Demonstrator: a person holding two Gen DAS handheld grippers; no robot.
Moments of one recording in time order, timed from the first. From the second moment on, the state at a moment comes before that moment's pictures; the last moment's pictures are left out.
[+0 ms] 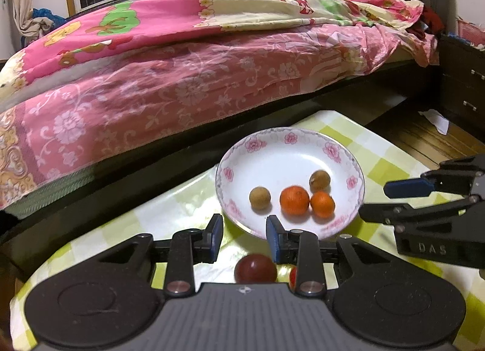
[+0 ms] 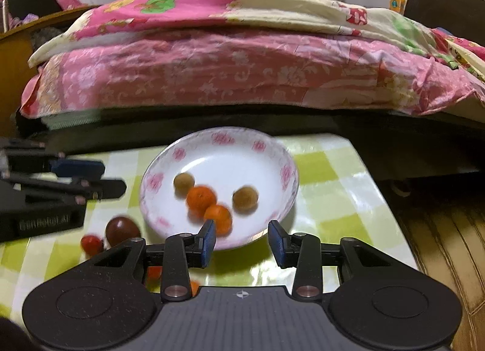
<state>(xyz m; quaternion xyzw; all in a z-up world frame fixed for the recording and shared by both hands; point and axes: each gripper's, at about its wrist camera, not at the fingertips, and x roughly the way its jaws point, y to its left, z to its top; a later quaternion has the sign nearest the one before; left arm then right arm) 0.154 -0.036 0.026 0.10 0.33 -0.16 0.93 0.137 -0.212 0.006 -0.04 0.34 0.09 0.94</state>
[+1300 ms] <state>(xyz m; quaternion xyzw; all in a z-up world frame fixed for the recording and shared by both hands) 0.146 -0.005 -0.039 0.11 0.40 -0.16 0.89 0.128 -0.187 -0.035 -0.06 0.39 0.15 0.91</state>
